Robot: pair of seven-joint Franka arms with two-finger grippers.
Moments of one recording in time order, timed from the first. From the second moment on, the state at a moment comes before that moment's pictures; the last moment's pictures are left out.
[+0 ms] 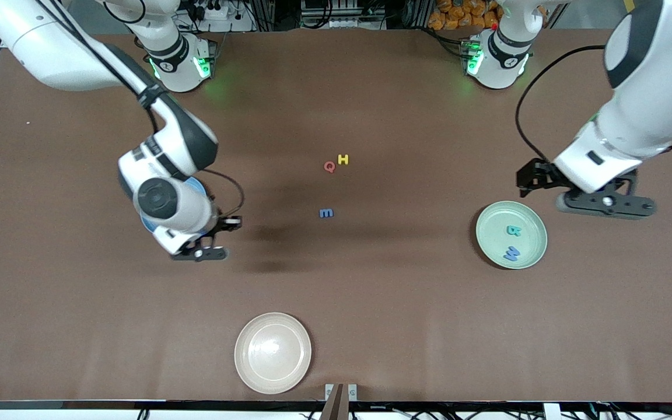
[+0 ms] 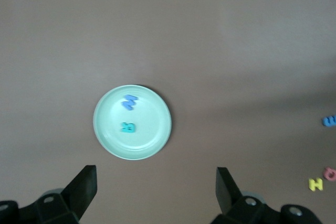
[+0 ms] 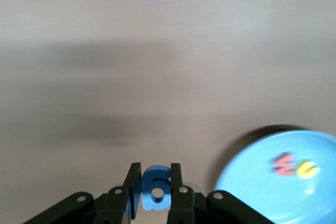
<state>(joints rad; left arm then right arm) 0.07 0.19 -0.39 -1.51 0.08 1.72 -0.14 -0.27 0.61 0.67 -1.68 -0.34 1.98 0.50</state>
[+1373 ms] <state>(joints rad) -0.51 0.47 -0.44 -1.53 0.12 1.91 -0.92 -0.22 0.47 0.34 -1.95 -0.18 2.09 0.17</state>
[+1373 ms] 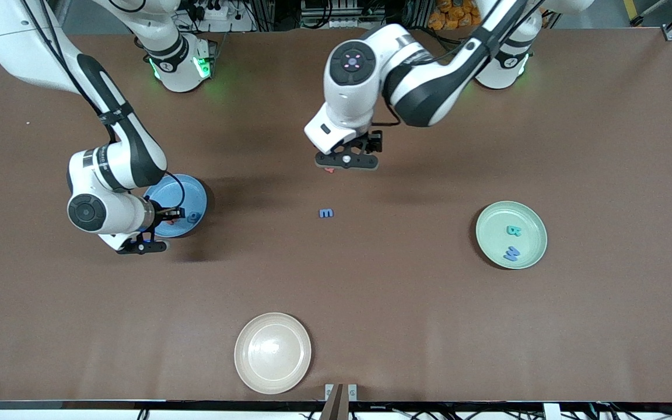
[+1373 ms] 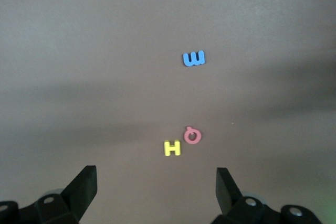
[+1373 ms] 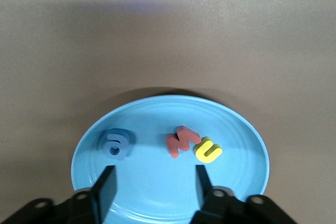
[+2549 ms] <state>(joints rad) -0.54 0.55 -0.52 -1.90 0.30 2.31 -1.17 0.01 0.55 0.31 -1.76 -0.10 2.14 0.31</state>
